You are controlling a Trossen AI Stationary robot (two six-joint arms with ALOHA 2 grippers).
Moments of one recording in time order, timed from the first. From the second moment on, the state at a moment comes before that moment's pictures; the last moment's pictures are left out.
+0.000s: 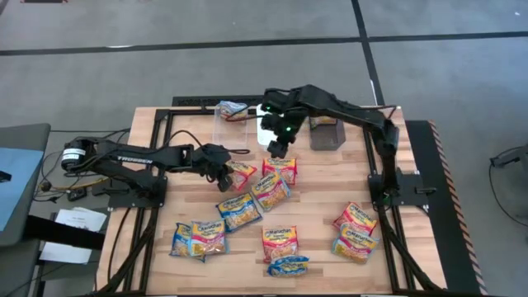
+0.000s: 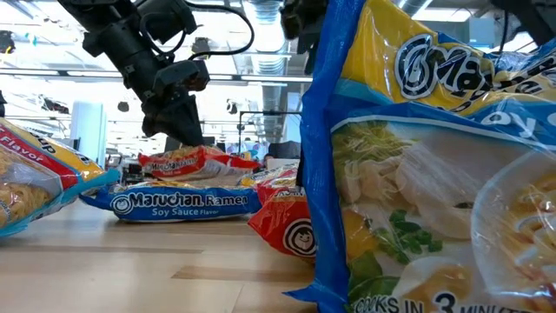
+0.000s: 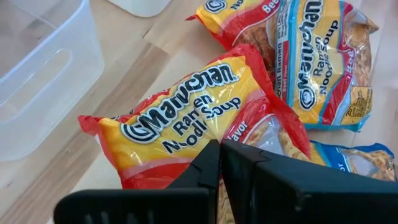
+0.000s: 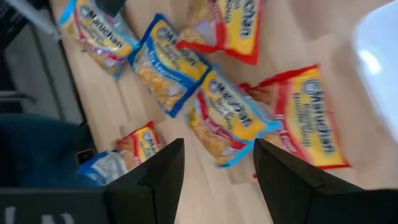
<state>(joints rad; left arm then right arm) 0.14 1.24 0.63 -0.16 -0.13 -0.40 -0.32 2.00 2.11 -1.35 -0.45 0.18</state>
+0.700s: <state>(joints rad) 0.14 1.17 0.73 -0.35 -0.20 -0.35 -0.34 2.12 2.11 -1.23 -0.47 0.15</state>
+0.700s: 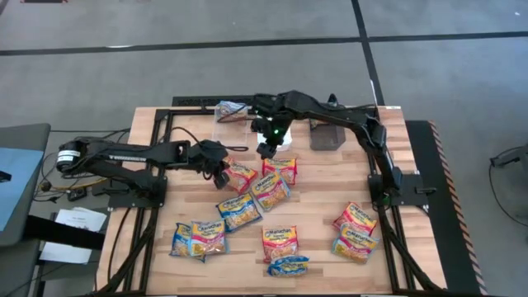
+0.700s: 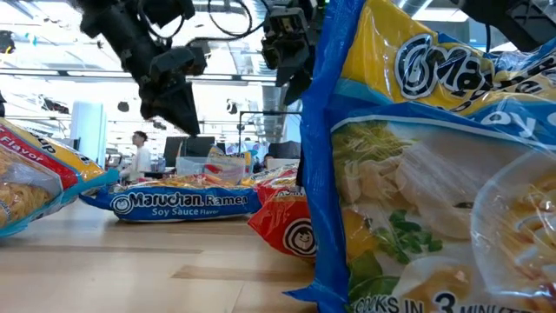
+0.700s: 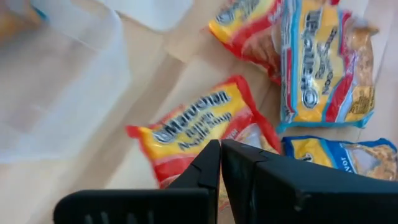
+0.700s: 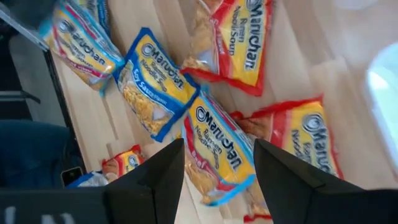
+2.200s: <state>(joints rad) 0.14 0.60 0.87 -0.33 -0.25 -0.45 -0.16 2.33 2.11 -0.80 -0.20 0.20</state>
